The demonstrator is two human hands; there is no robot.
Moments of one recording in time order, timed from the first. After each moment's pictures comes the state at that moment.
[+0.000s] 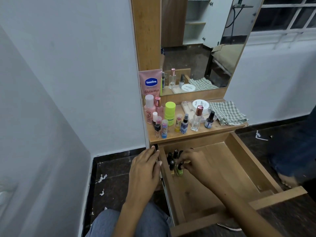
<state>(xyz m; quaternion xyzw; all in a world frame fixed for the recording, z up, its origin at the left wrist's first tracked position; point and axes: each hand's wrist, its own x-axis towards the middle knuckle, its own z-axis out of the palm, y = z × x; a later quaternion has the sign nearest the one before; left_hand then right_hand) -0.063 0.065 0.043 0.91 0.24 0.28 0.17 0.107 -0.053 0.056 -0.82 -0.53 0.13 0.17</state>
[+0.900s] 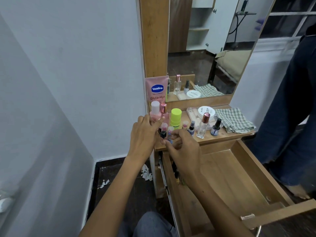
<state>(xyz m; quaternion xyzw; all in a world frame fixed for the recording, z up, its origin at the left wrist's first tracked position) 0.000 0.145 0.110 0.93 0.22 0.30 0.00 0.064 0.015 0.088 -0.79 -0.37 -0.09 0.49</state>
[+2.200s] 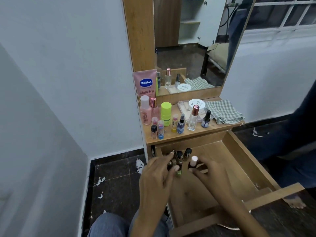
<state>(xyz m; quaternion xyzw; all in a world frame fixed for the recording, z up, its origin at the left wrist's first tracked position) -0.058 0.018 0.067 0.86 0.21 0.36 0.28 0.086 -0.103 0.048 -0.86 -0.35 0.07 0.36</state>
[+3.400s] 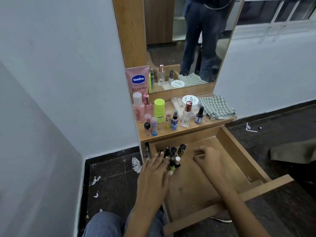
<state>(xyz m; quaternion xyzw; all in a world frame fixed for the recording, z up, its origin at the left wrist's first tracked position) -0.047 0.027 0.031 0.94 0.20 0.22 0.15 0.125 -0.092 0.034 -0.90 -0.25 0.10 0.33</state>
